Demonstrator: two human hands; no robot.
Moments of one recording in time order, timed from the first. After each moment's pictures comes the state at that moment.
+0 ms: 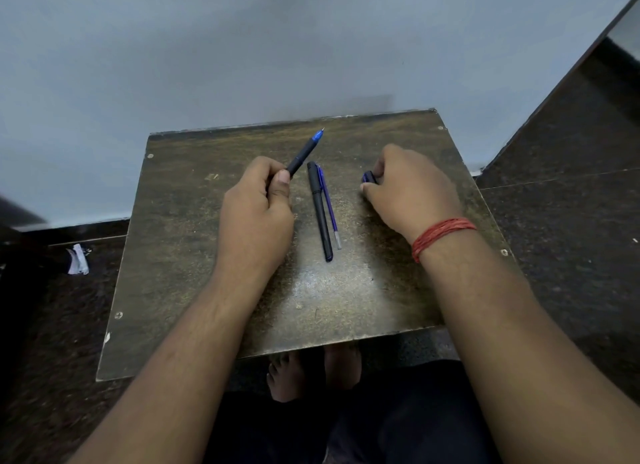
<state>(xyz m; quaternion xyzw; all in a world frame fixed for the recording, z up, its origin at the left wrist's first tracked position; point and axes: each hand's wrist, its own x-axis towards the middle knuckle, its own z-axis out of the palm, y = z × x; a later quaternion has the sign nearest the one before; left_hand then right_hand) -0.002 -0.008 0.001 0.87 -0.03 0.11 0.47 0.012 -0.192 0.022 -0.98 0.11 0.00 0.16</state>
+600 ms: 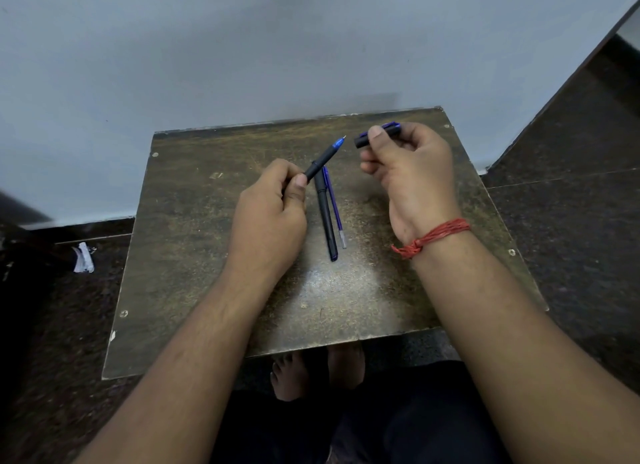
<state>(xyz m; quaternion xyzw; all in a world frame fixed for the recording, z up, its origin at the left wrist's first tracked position) -0.005 -0.012 0.004 0.88 -0.05 0.08 0.47 0.019 -0.173 0.014 -0.60 0.16 -0.15 0.77</state>
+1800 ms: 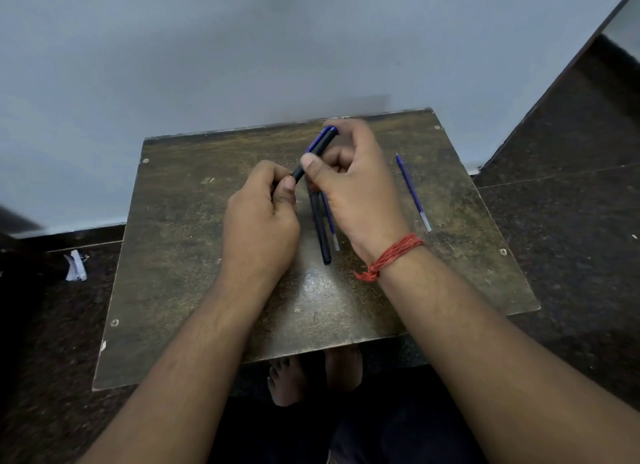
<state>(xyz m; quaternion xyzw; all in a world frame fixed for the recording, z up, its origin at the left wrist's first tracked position) -0.005 -0.014 0.002 0.87 -0.05 0.12 0.48 0.008 -0.133 0.016 -0.73 0.07 -0.11 0.68</state>
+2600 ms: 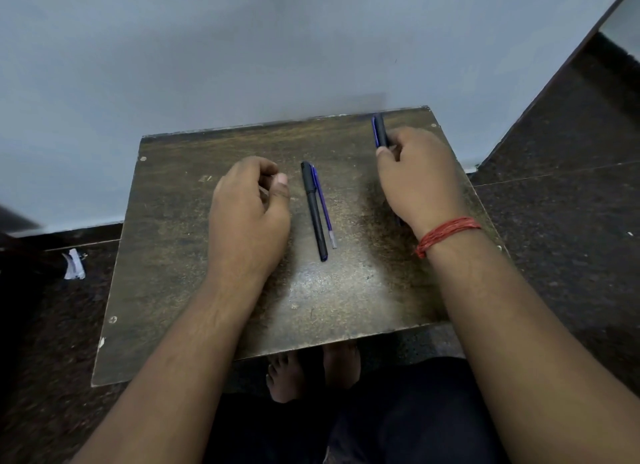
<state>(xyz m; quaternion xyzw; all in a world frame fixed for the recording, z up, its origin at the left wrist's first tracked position) 0.002 -0.006 -0.003 0.90 -0.05 0.16 0.41 0.016 -0.205 0.019 -0.95 0.13 -0.13 0.27</state>
